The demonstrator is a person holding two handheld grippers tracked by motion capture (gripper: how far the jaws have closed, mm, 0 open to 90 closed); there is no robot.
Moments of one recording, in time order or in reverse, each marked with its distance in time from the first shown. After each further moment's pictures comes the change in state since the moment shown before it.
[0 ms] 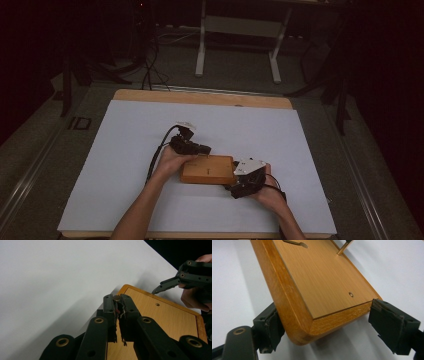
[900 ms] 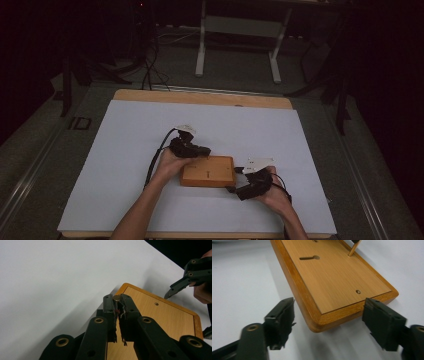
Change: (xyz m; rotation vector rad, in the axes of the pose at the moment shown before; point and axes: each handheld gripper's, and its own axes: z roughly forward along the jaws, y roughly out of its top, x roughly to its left) left arm -0.008 -0.007 -0.002 -0.027 0.031 0.057; right arm -0.005 -0.004 -0.020 -0.027 0.167 0.118
